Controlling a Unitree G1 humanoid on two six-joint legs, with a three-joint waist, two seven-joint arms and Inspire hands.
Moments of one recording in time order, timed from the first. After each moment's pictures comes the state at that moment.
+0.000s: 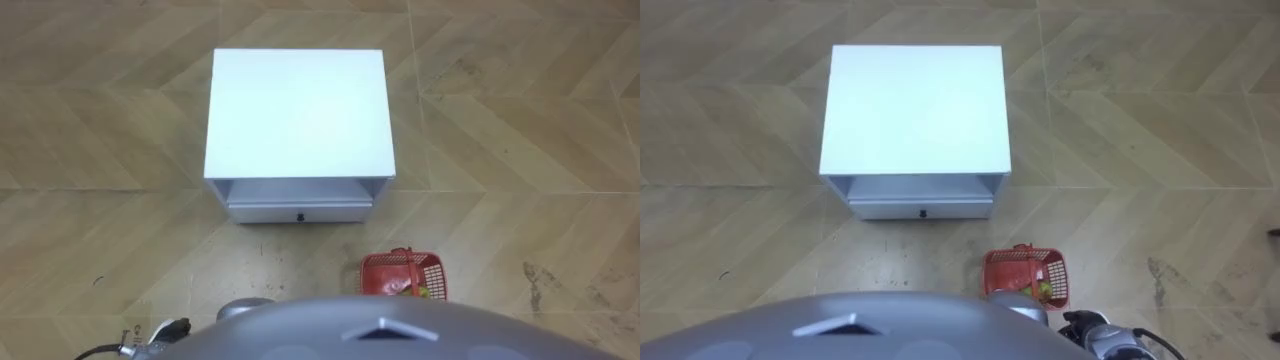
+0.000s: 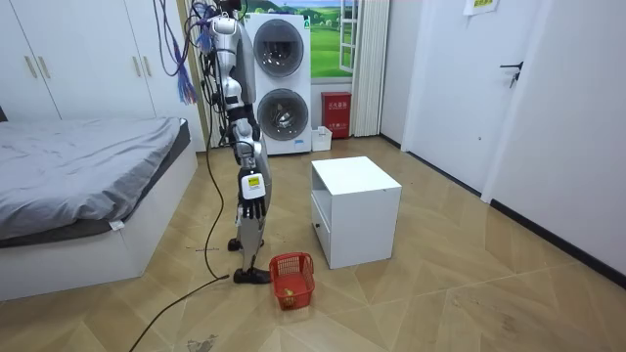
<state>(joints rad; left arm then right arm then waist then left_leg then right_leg) 0.23 0.17 0.05 1.12 0.46 0.17 -0.03 0.14 -0.22 0.06 1.22 -0.32 0.16 0.12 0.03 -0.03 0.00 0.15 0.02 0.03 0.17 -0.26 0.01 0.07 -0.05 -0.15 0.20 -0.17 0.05</state>
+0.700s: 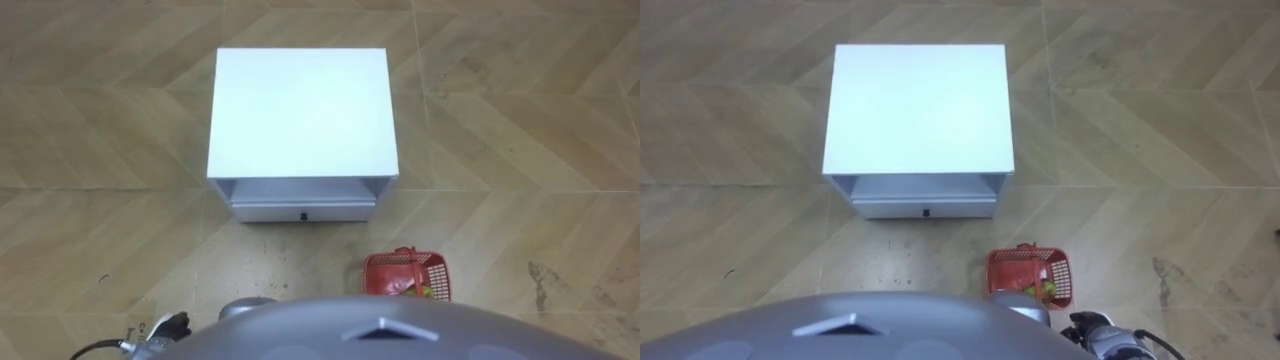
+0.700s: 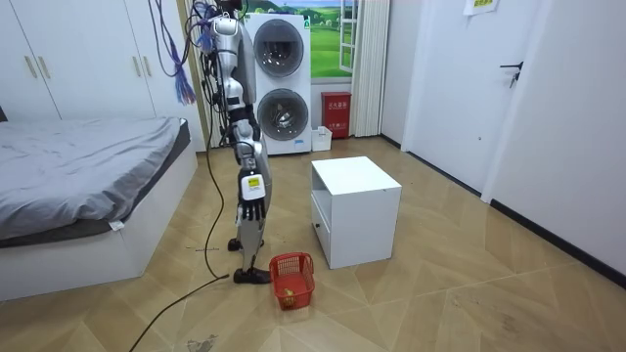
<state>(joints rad) 0.22 0.18 0.05 1.12 0.46 0.17 -0.01 0.14 -0.22 0.06 1.25 -0.31 0.16 0.08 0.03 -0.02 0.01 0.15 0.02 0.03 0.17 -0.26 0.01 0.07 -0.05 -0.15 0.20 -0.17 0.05</state>
